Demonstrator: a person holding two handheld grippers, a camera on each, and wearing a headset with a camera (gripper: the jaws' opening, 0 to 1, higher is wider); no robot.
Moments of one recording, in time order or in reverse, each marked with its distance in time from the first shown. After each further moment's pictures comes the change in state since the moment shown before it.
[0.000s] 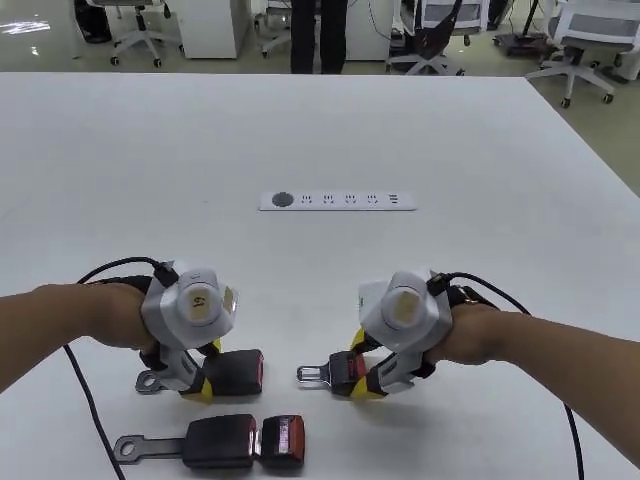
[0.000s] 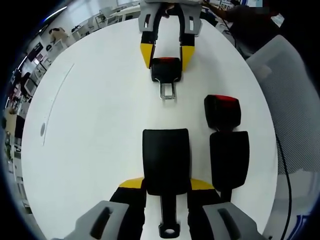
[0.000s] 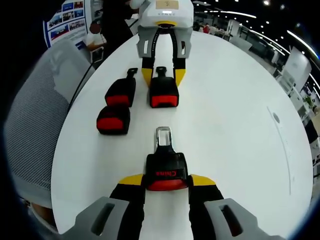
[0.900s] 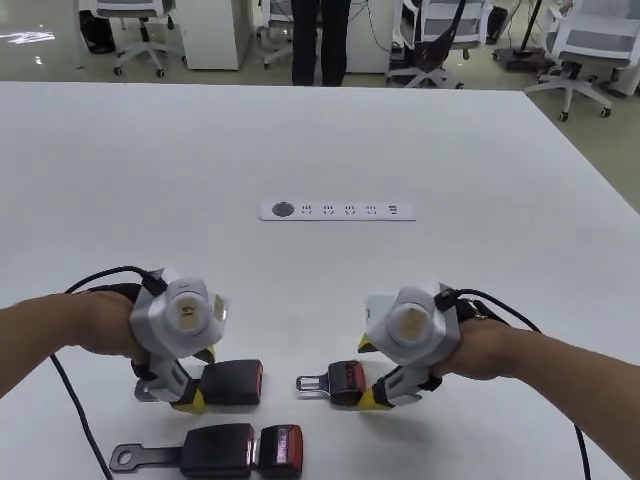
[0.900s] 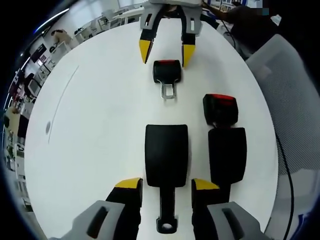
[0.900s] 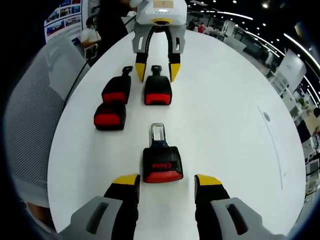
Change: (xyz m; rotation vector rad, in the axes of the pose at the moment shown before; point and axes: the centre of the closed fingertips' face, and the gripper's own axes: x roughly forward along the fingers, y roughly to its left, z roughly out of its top) left arm -0.013 -0.004 -0.004 -0.008 -0.026 0.036; right arm -0.011 -0.005 -0.006 -0.005 0.012 -0.082
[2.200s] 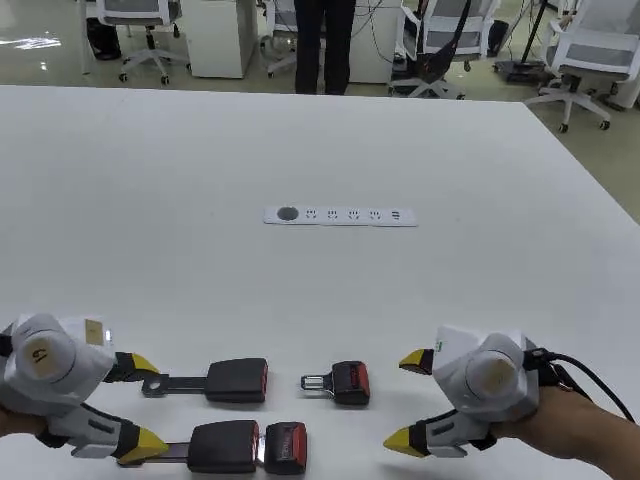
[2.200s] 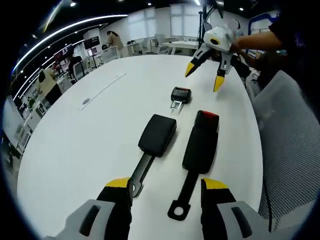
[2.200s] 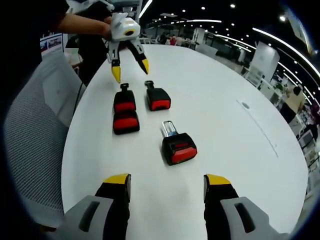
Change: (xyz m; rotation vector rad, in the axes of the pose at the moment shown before) left arm -0.046 -0.044 -0.040 -0.349 -0.380 0.212; right arm -0.040 0.038 -0.019 0.194 -0.158 -0.153
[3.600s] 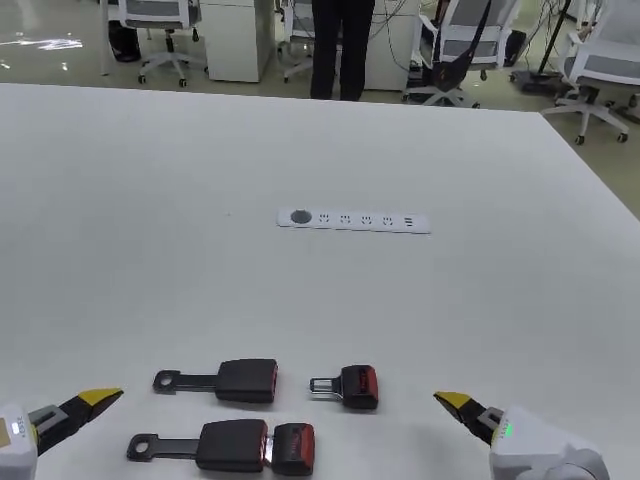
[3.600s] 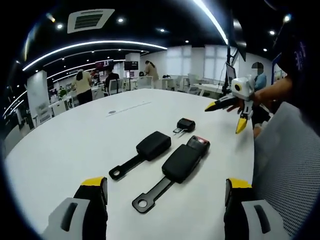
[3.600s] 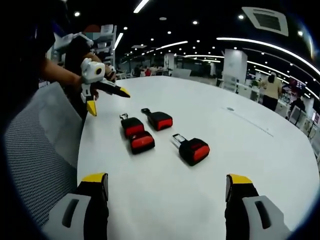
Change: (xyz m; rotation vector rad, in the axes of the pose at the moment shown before) left arm -0.030 -0.049 0.007 -0.231 -0.337 0.171; right arm -0.017 0.047 0.011 0.228 -0.278 -0.115
